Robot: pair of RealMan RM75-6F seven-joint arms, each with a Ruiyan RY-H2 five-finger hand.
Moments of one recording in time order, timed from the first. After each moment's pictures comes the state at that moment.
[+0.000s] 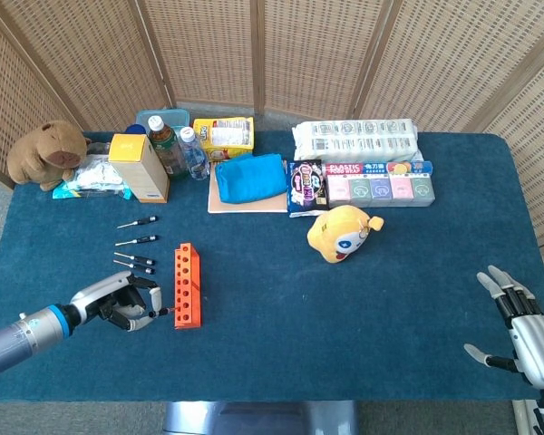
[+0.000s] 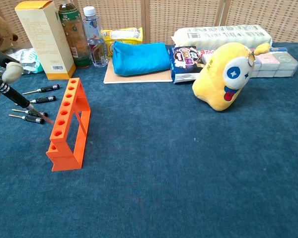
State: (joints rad) left arm -0.84 -0.77 0.16 -1.84 1.84 0.71 -1.57; right arm 0.05 -0.99 -0.02 -1.64 -1.67 1.55 0.28
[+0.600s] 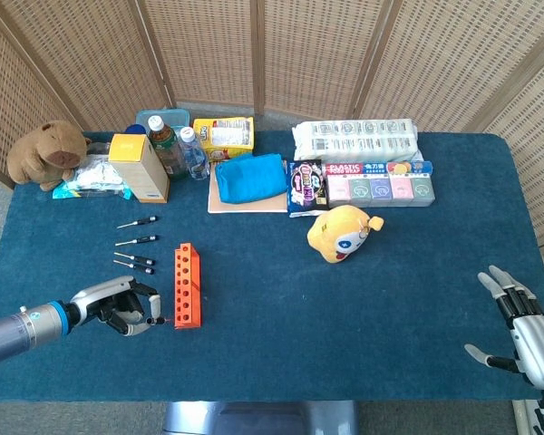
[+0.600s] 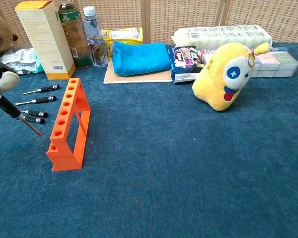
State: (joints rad) left arm -1.02 -0.74 0.32 -1.81 1.96 0.69 -1.79; right arm 0.05 -0.99 -0.02 -1.64 -1.67 1.55 0.29
